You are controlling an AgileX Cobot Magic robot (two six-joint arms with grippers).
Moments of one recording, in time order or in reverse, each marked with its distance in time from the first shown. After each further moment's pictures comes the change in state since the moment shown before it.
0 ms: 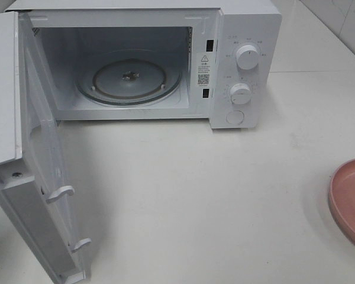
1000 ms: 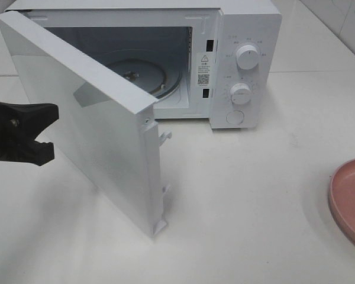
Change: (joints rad) left arm -0.367 0.347 -0.180 -0.339 -0.051 0.158; right arm 0.000 0.000 0.000 0.000 0.000 0.000
